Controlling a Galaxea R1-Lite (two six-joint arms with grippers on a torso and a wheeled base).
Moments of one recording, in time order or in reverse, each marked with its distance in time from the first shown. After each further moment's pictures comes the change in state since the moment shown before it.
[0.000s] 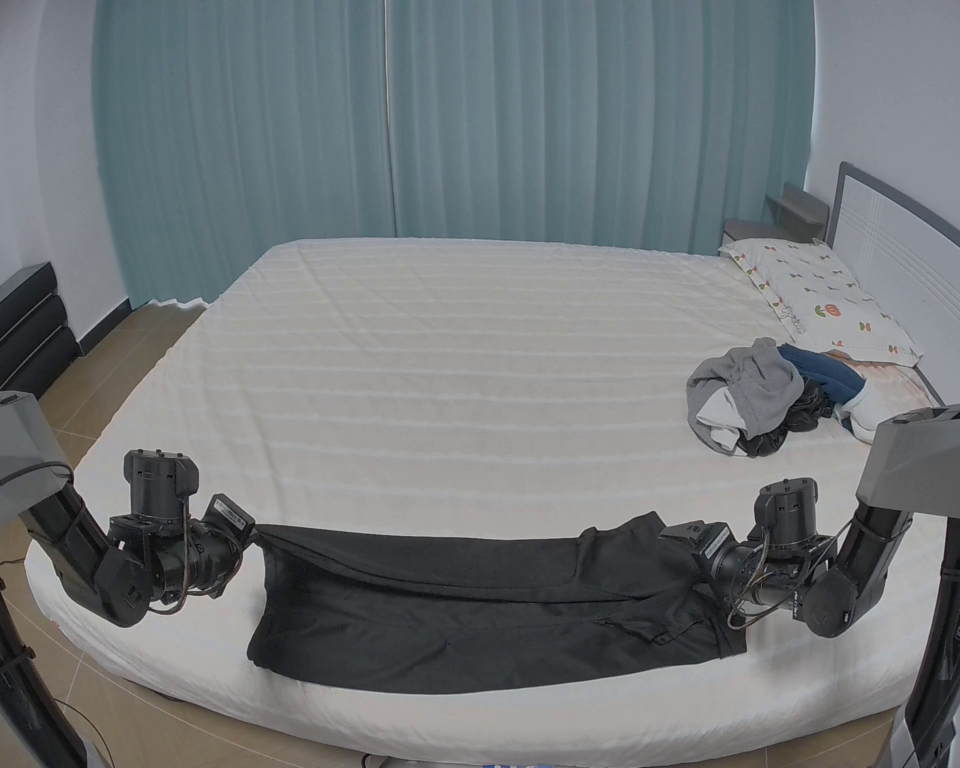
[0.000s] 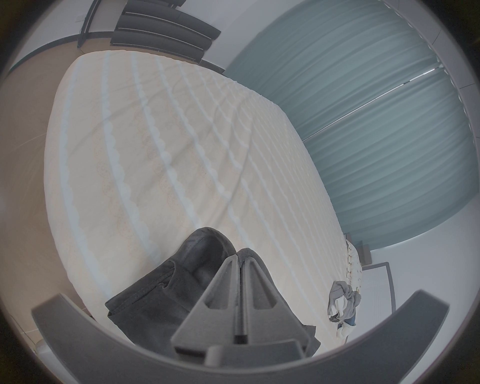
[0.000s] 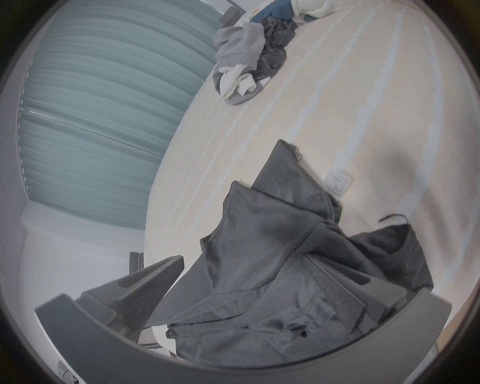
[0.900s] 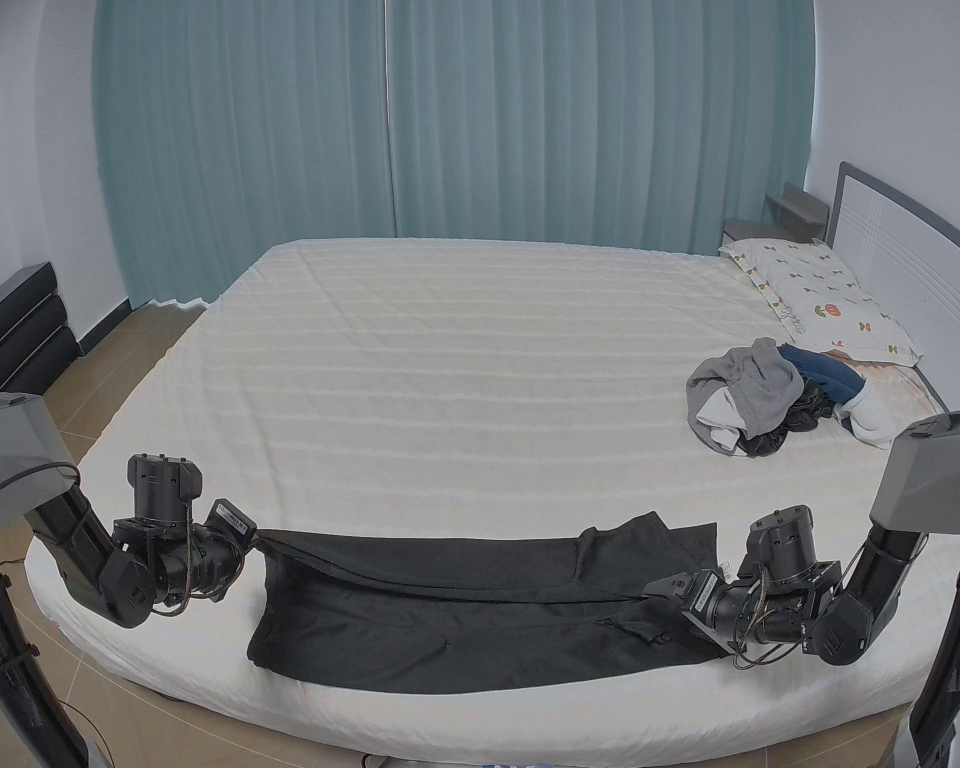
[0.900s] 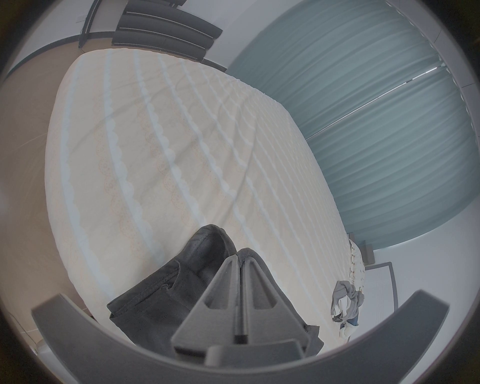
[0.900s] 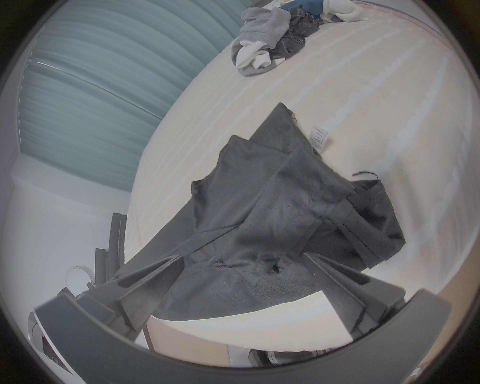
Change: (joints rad) left arm 0.003 0.024 0.000 -0.004 0.000 0.002; right arm 0.108 -0.099 0.123 0.112 -0.001 -0.139
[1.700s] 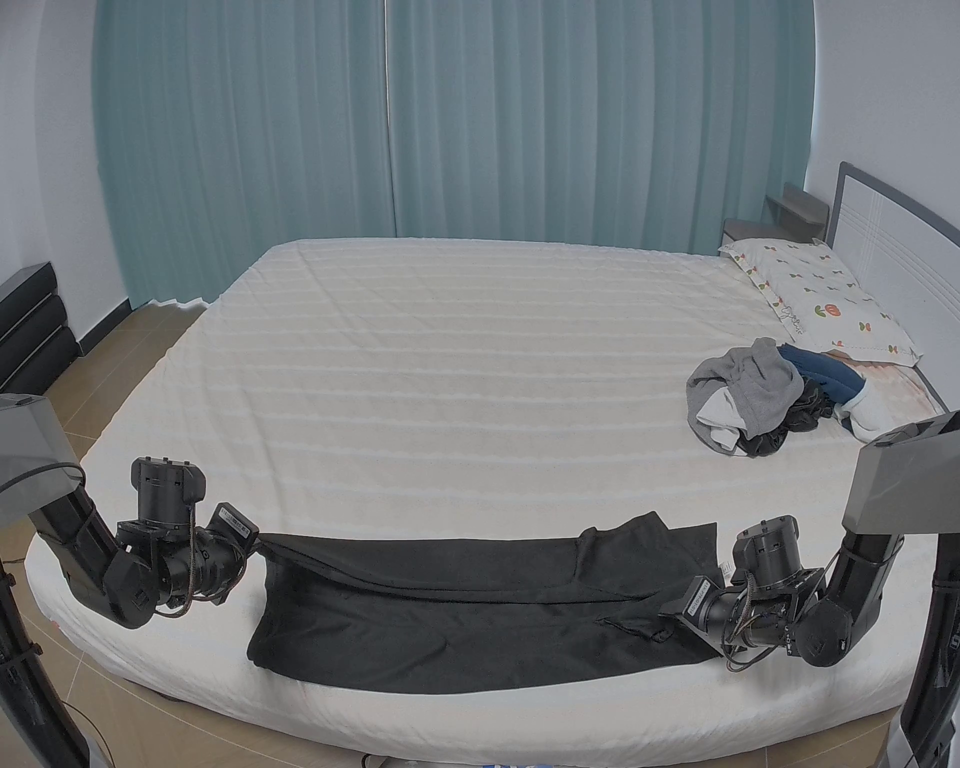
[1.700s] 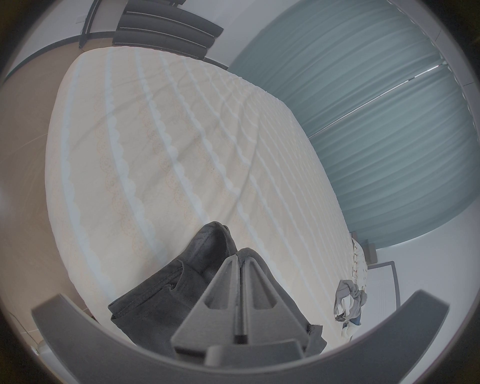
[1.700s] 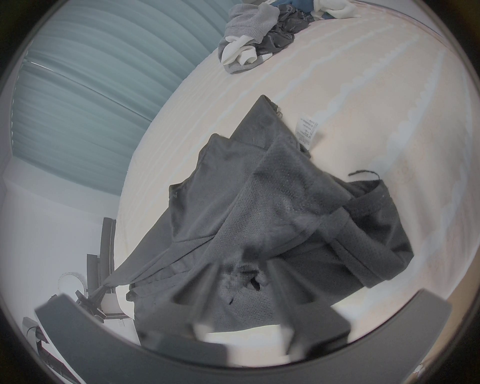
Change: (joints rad) left arm 0.000 0.019 -0.002 0.000 0.000 0.004; right arm -0.017 0.110 -0.027 -0.047 -0.033 0.000
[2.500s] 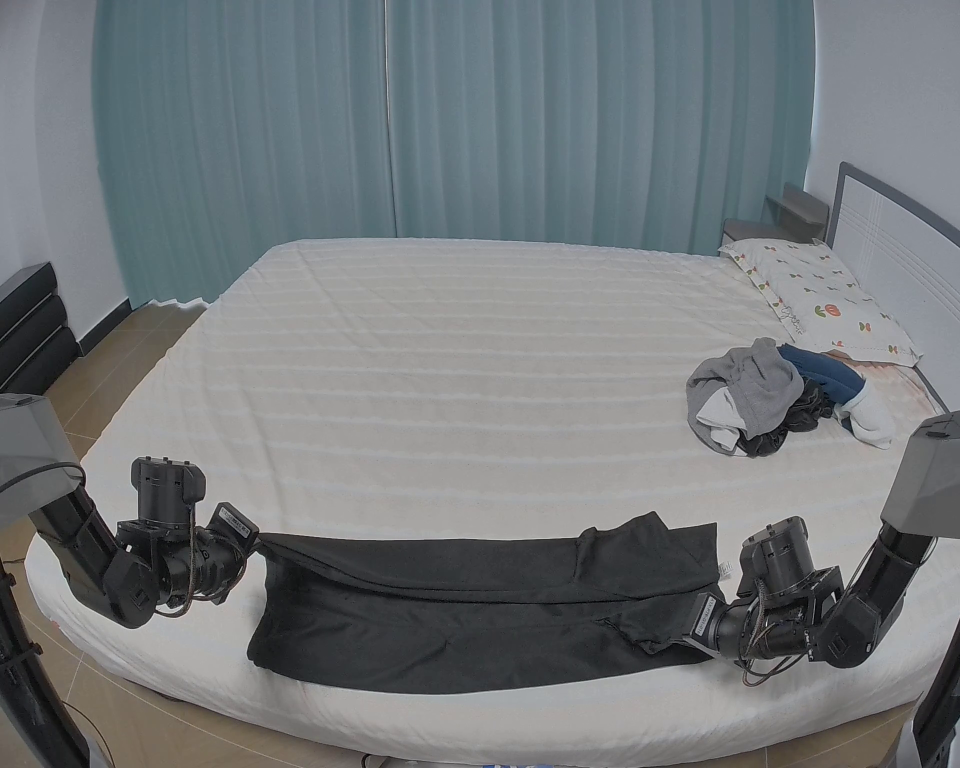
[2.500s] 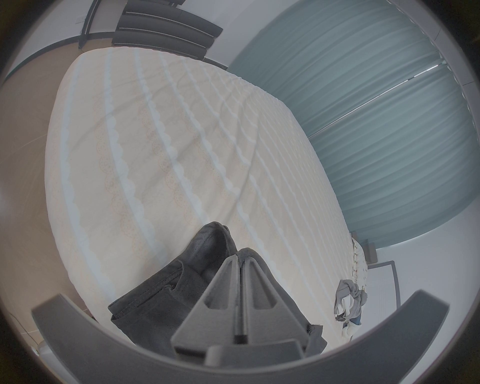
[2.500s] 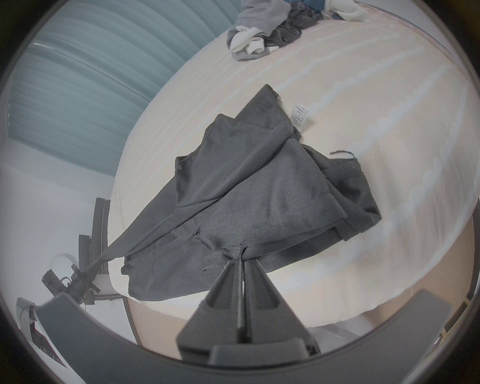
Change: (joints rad) left arm 0.001 0.001 -0.001 0.000 0.000 0.003; right arm 0.057 -0.159 0.031 0.224 0.008 -0.039
